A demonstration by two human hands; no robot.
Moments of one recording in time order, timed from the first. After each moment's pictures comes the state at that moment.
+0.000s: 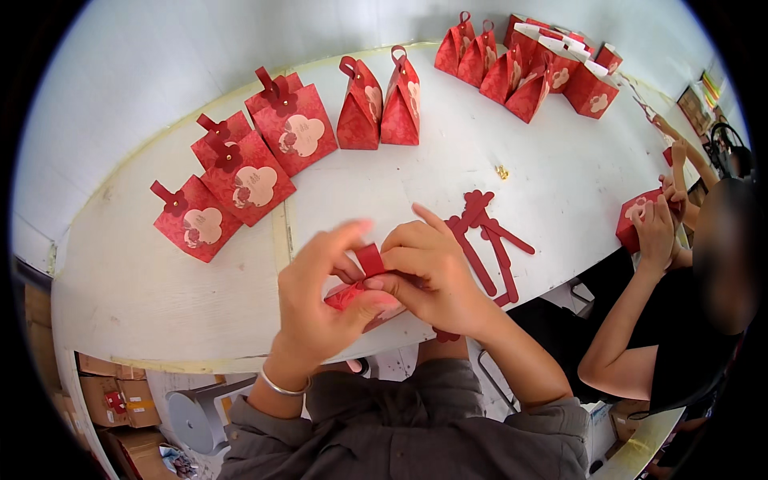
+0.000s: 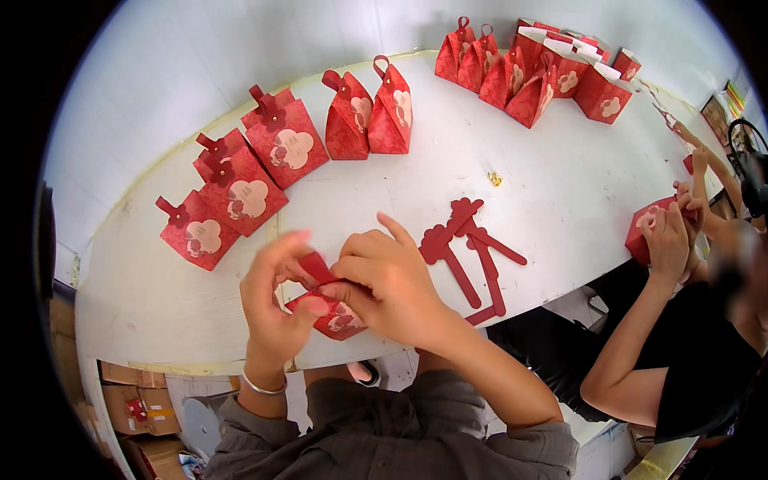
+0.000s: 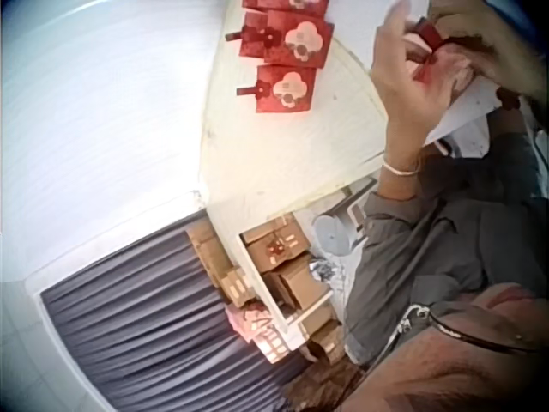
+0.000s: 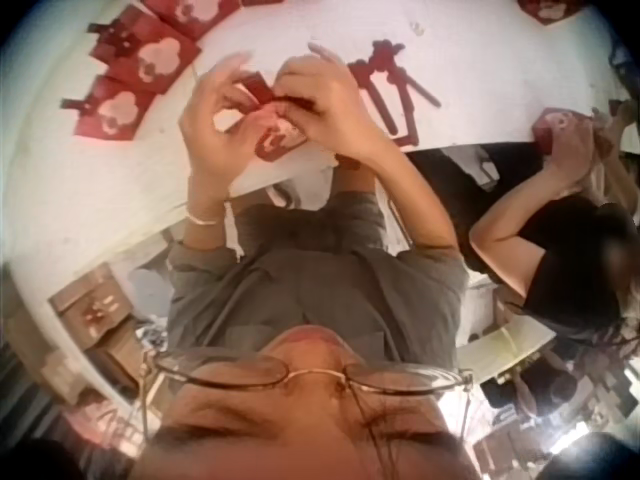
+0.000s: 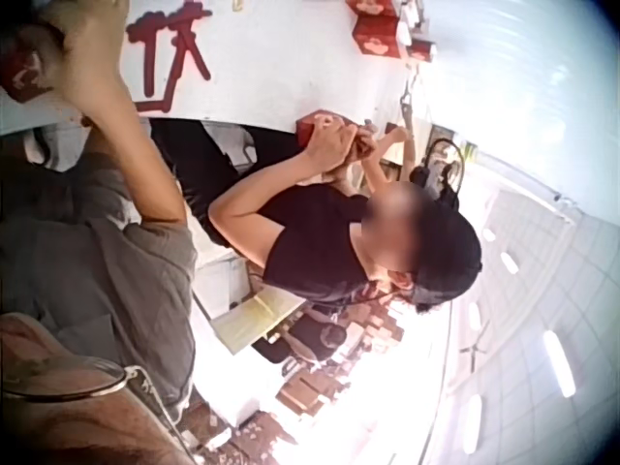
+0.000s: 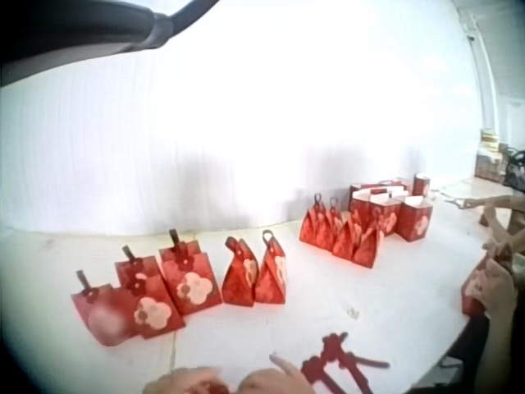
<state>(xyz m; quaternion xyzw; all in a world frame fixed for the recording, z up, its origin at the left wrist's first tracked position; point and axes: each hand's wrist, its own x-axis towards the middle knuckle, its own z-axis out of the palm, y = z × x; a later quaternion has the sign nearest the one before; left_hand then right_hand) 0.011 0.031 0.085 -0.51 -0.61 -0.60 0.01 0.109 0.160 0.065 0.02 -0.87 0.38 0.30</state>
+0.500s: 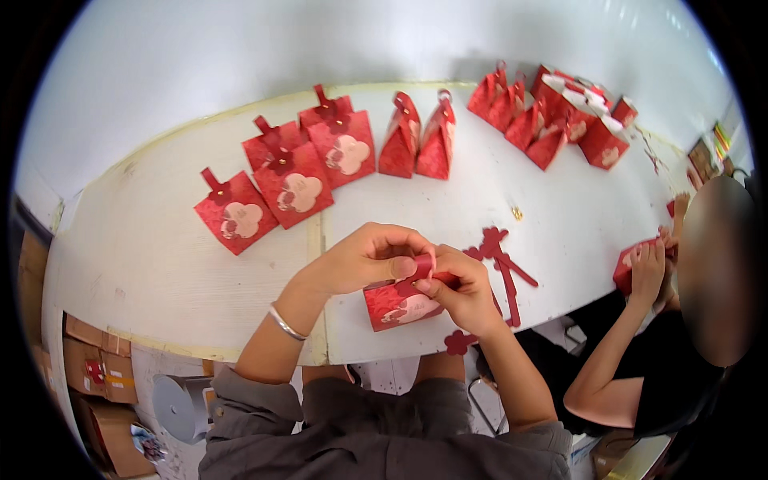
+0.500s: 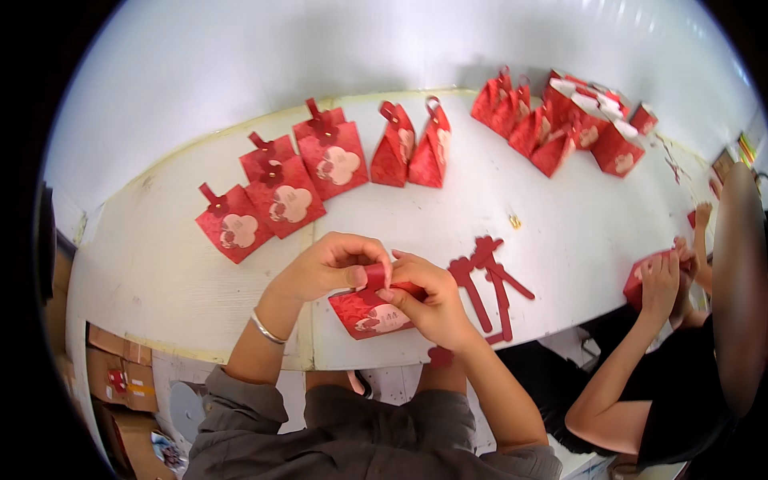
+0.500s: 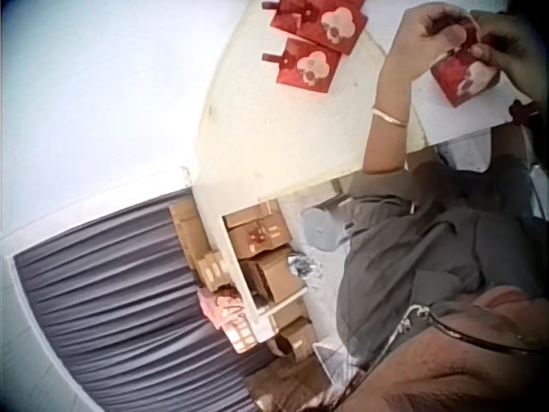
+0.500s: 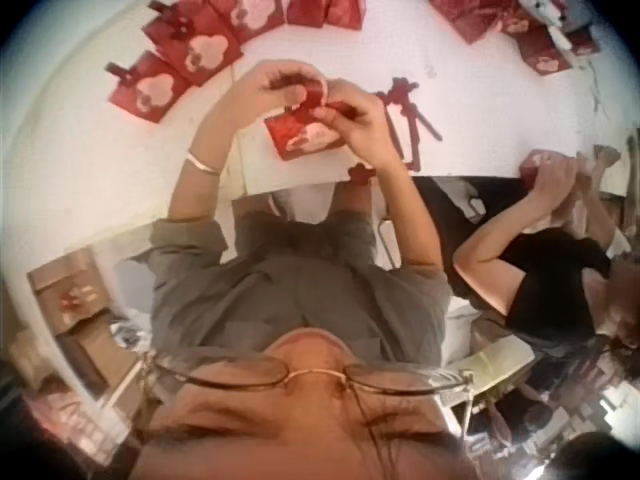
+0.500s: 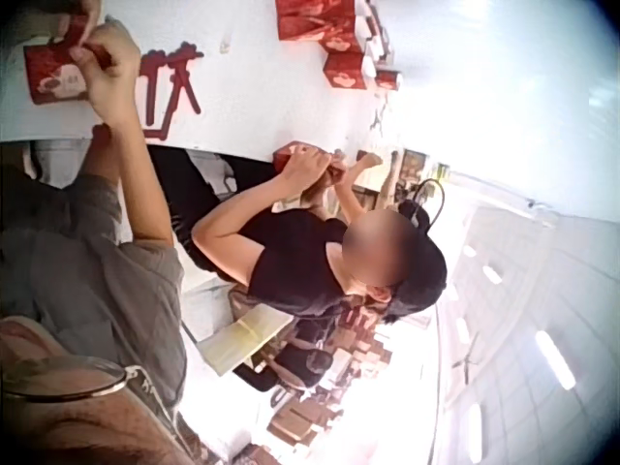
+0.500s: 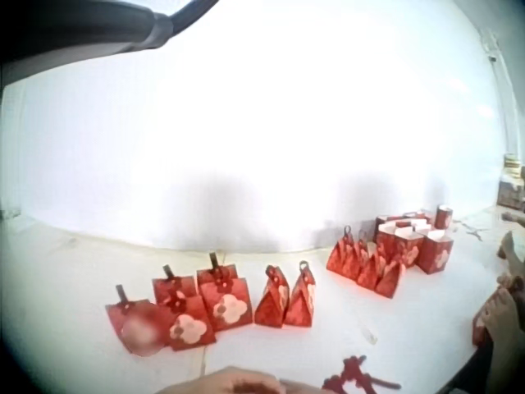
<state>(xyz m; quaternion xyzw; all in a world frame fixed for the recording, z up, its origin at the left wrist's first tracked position) -0.051 0.039 0.086 -0.51 -0.40 -0.58 -0.49 0.102 0.156 0.051 0.02 -0.73 0.63 0.27</state>
